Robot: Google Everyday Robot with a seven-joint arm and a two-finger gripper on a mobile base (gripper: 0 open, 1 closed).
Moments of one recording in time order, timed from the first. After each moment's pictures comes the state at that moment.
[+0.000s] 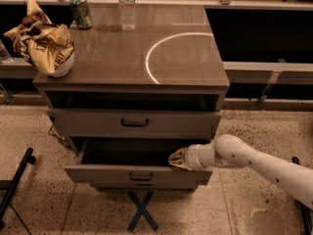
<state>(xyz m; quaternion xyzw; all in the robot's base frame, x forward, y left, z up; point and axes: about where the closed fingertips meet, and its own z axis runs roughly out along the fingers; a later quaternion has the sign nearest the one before) 0.583 -0.083 0.461 -0.65 0.62 0.17 0.40</state>
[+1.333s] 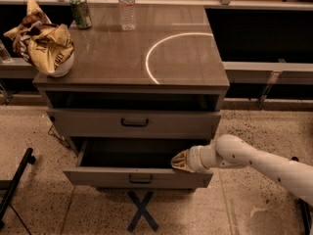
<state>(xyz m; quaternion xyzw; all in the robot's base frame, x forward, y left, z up) 0.572 -0.093 0.456 -0.67 0.63 0.16 0.37</state>
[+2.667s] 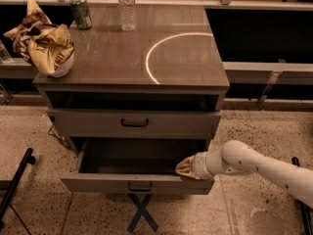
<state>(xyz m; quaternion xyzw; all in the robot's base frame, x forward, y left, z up) 0.548 -0.110 0.446 -0.65 0.65 0.18 0.35</state>
